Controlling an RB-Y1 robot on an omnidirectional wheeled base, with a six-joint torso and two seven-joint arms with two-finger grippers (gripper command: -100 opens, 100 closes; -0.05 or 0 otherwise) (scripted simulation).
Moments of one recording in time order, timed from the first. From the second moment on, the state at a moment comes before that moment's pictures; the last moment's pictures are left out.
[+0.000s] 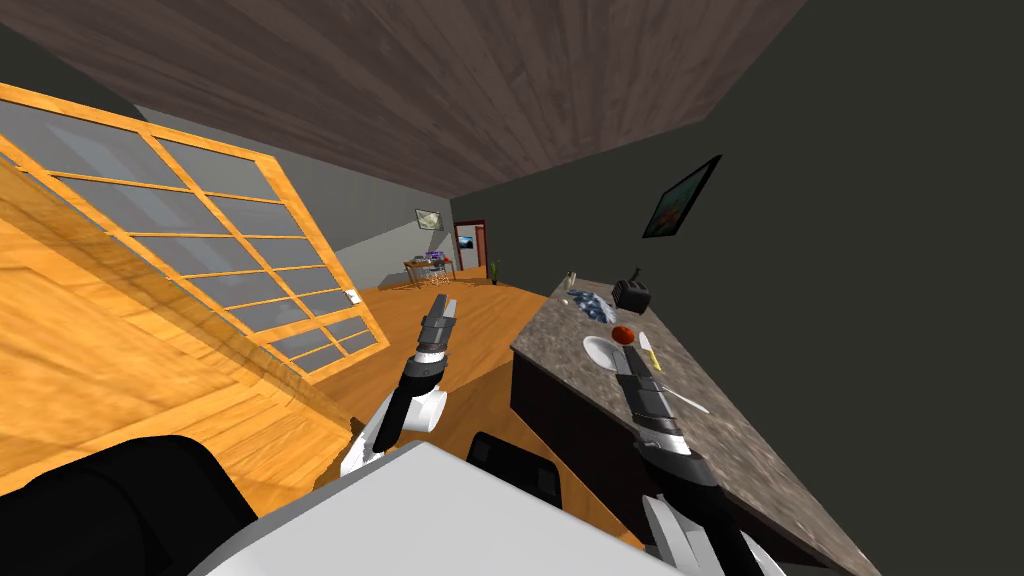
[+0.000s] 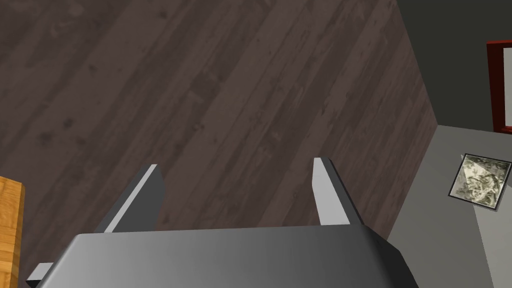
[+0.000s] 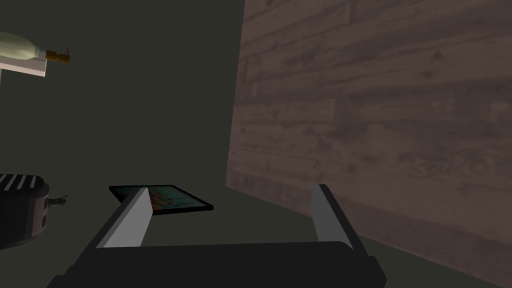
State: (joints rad) left arm 0.48 0.00 0.02 -2.25 -0.08 -0.62 -0.12; right arm 0.51 -0.27 0.03 -2.10 0.04 -0.52 0.08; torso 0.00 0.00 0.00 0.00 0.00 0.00
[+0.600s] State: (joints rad) left arm 0.48 0.00 0.02 -2.25 -0.08 -0.62 -0.12; right arm 0.49 -0.44 0.00 -2.00 0.10 -0.57 0.13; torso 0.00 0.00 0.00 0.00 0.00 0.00
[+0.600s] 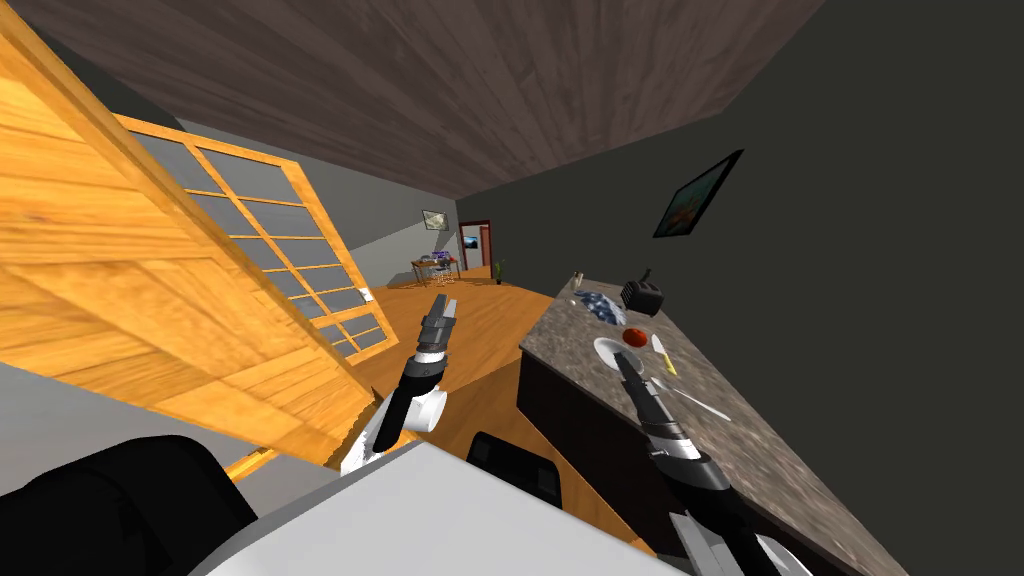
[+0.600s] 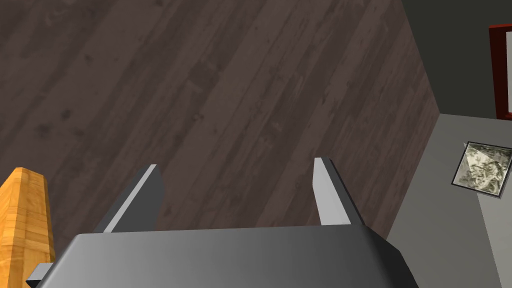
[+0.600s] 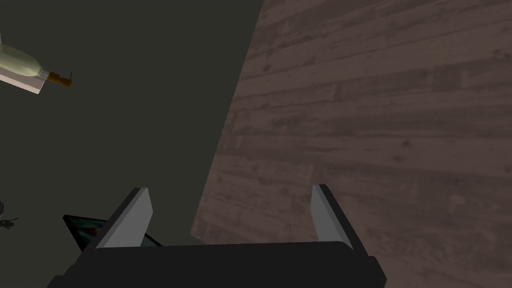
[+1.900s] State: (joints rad) left arm 0.48 0.00 0.02 -2.25 -0.08 -0.62 -0.12; right arm 0.47 -0.77 -0.06 -1.81 0.23 -0.66 0.24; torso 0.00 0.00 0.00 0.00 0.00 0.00
